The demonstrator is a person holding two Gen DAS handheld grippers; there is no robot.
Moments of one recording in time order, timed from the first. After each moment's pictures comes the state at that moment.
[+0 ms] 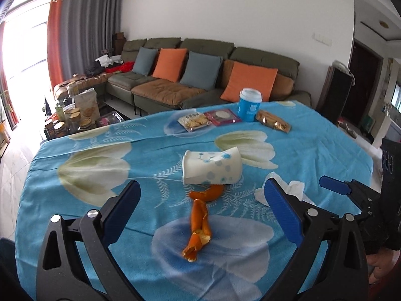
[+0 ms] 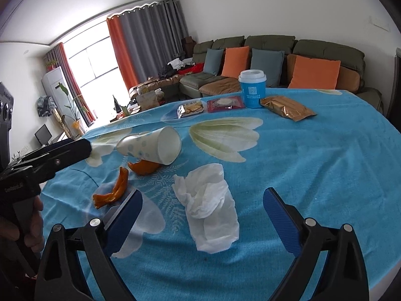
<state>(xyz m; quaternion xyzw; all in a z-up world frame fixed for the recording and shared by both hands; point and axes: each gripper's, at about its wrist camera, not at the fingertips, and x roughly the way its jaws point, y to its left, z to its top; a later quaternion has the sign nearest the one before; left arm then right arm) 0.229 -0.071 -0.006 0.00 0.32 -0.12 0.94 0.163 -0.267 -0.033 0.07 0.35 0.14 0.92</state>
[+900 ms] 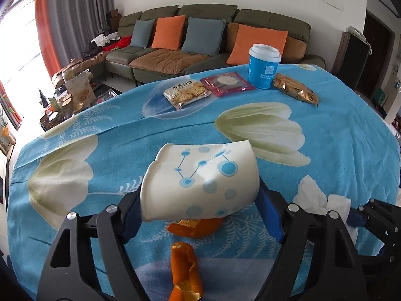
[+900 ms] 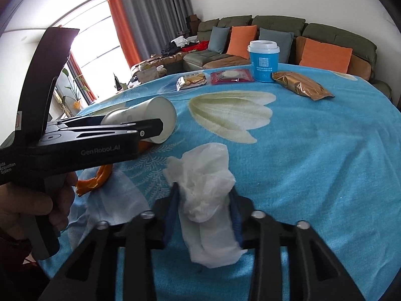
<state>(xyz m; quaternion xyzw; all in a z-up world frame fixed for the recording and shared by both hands) 0.319 -0.120 -0.059 0.05 0.41 -0.10 0.91 0.190 -0.257 -0.059 0.05 0.41 0.16 0.90</state>
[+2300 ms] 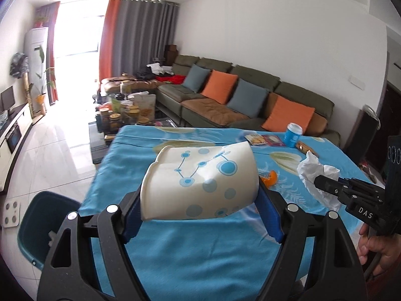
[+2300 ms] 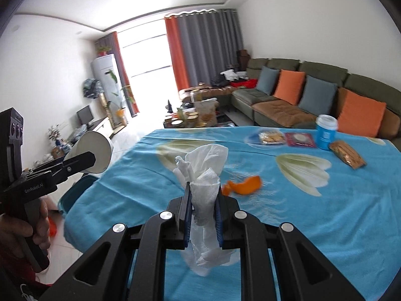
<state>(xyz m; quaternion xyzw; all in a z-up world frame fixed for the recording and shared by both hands) 0.072 0.074 0.045 -0.08 0.25 0.01 0.96 0.110 -0.166 0.041 0.01 0.29 0.29 0.91</state>
